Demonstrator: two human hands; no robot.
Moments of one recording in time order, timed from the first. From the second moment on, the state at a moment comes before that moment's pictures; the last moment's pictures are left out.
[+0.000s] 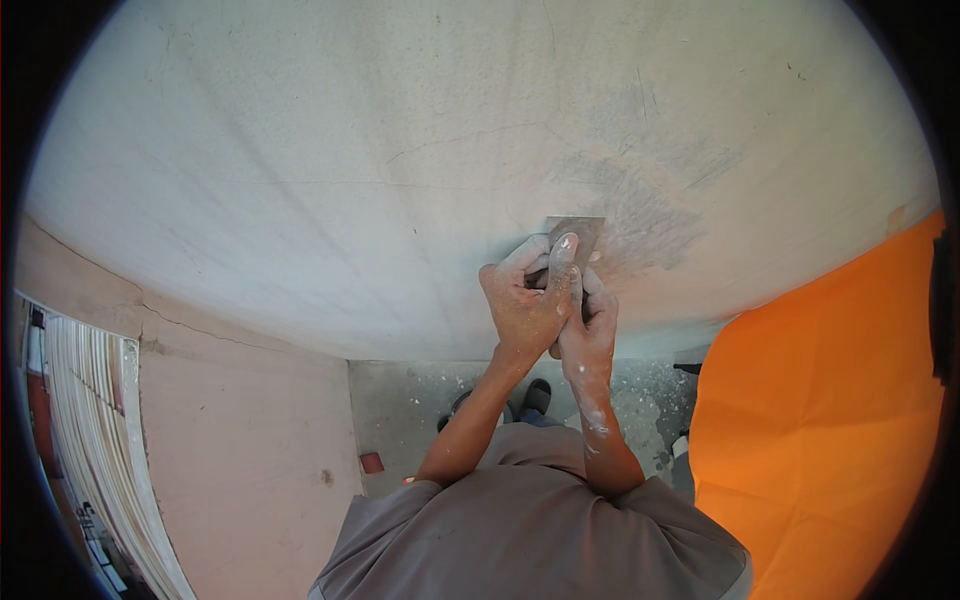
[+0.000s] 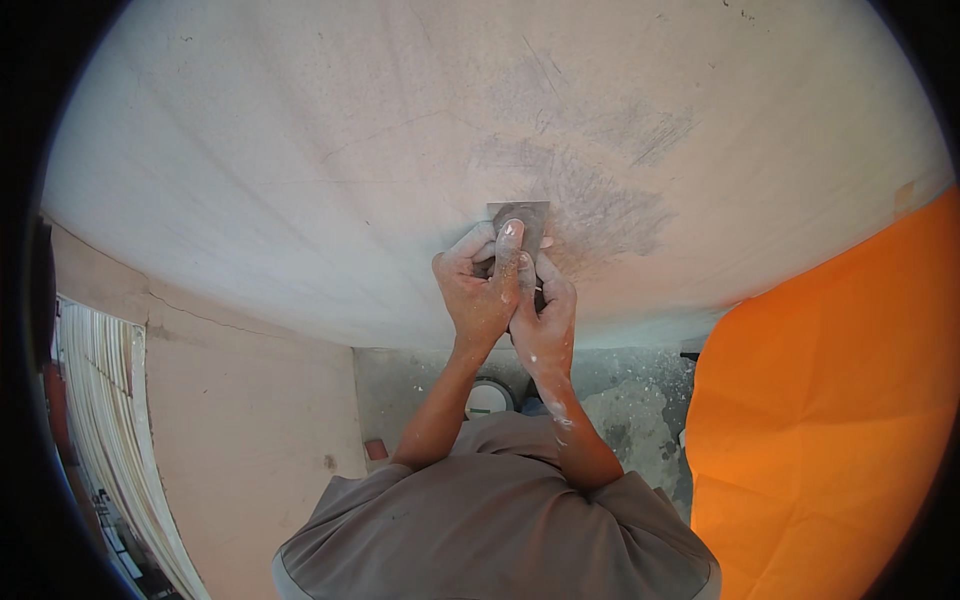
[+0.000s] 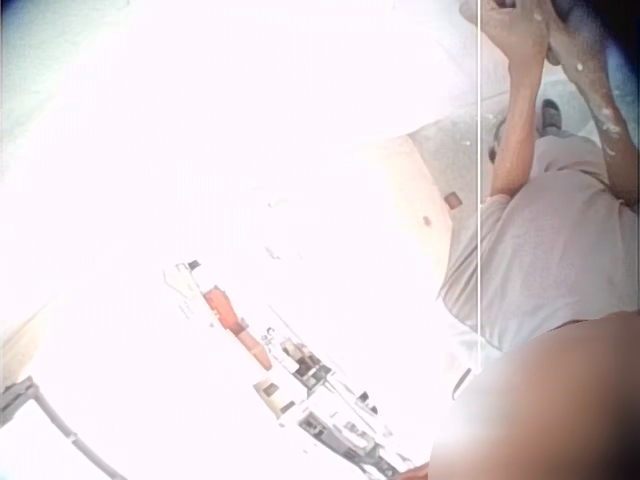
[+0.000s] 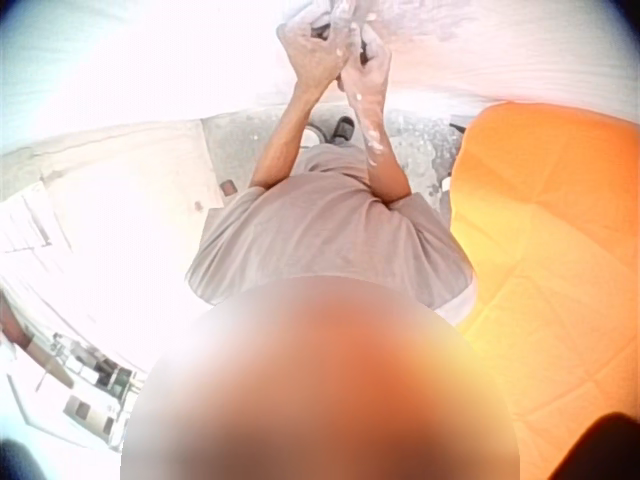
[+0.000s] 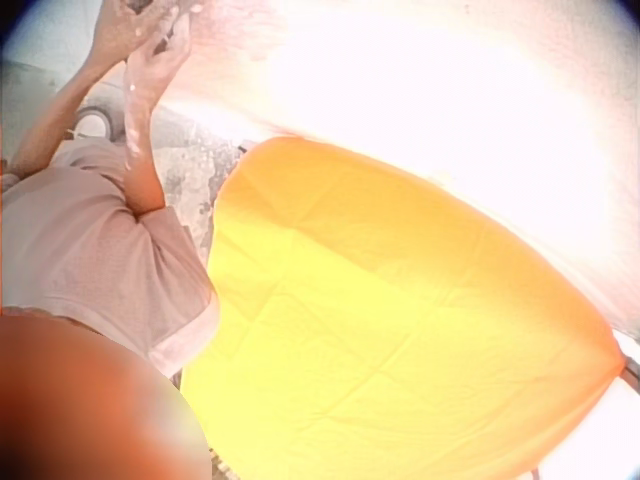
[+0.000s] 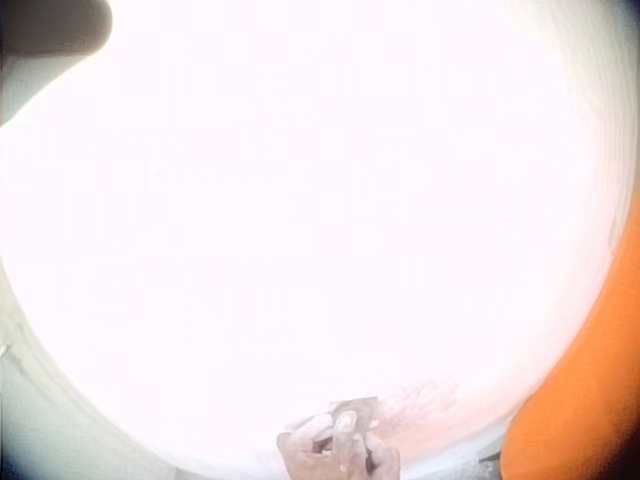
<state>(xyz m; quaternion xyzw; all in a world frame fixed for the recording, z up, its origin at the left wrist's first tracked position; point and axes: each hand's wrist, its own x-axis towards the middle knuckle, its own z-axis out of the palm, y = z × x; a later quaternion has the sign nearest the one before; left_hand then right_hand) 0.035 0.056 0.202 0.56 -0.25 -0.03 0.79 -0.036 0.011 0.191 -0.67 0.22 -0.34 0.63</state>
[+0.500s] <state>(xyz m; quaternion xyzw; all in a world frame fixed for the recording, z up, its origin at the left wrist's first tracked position) 0.026 0.066 0.169 0.54 -0.23 -0.10 0.81 -0.051 0.016 0.181 -0.61 0.27 -0.19 0.72</state>
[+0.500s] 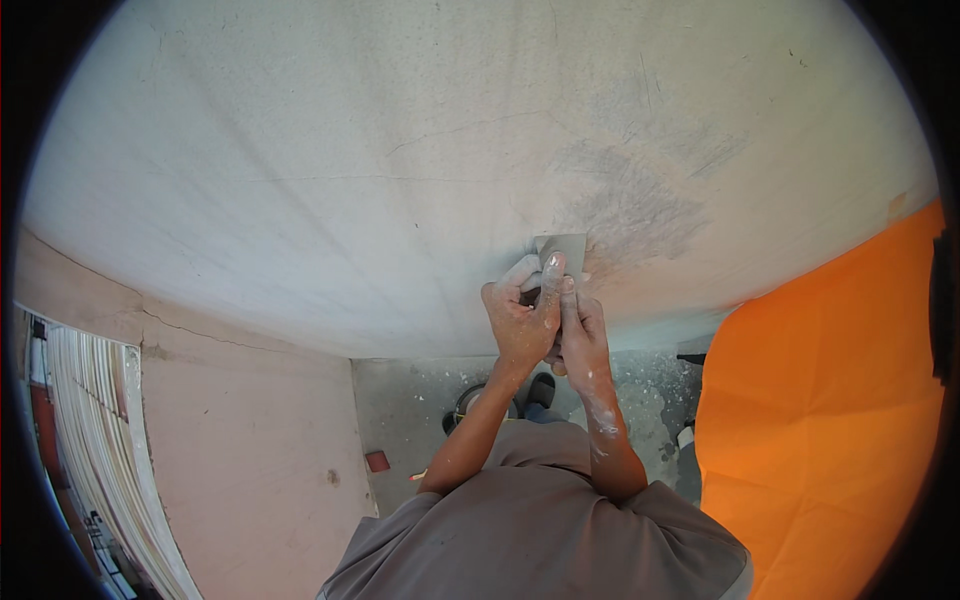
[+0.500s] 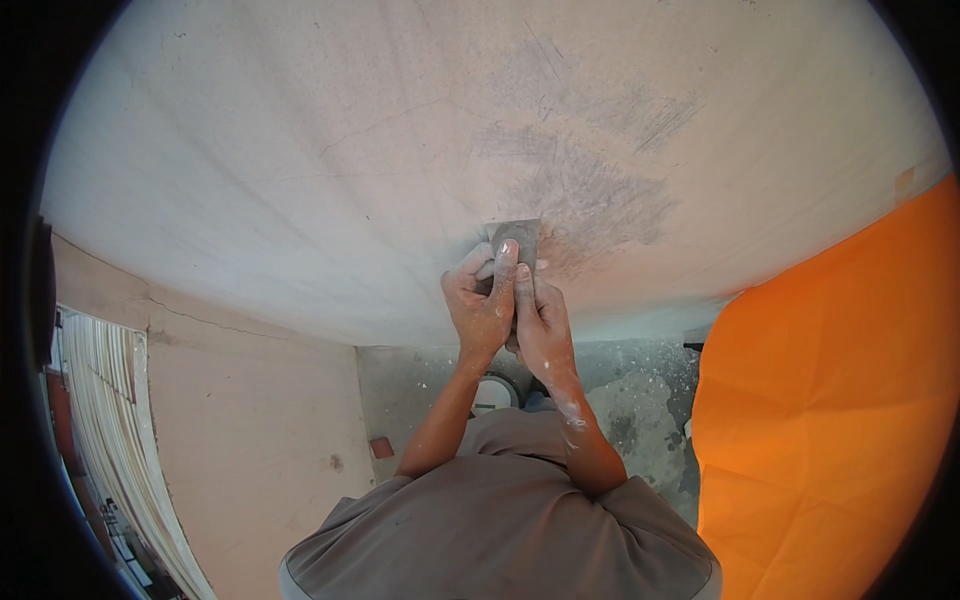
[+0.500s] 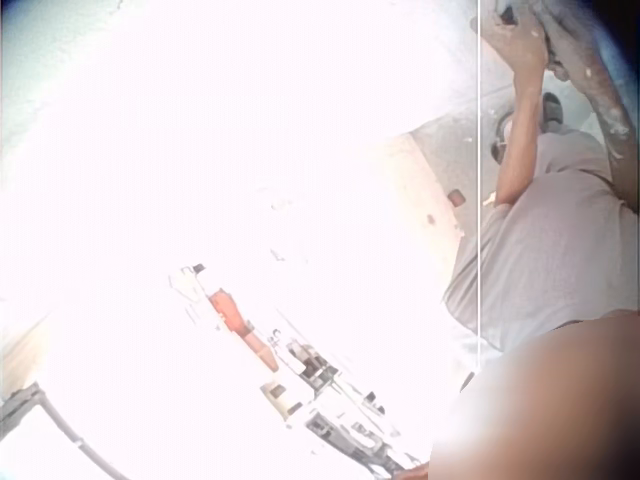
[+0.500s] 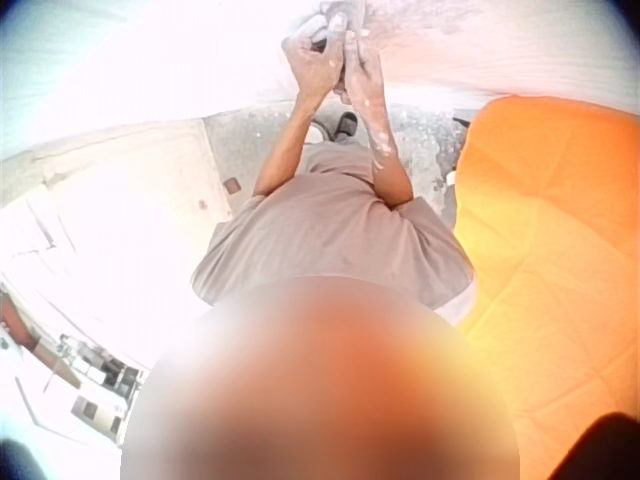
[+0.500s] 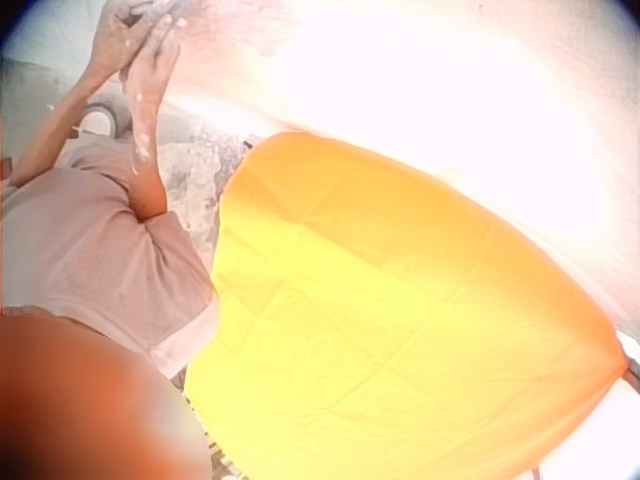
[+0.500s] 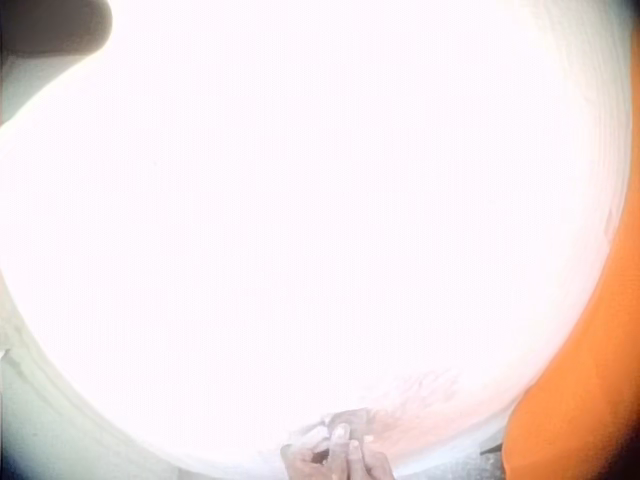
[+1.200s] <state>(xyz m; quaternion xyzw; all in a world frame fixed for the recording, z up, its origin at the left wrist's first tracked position) 0.028 0.072 0.185 0.56 -0.25 -0.09 0.79 -0.043 0.032 0.164 -0.61 0.30 -0.30 0.66</state>
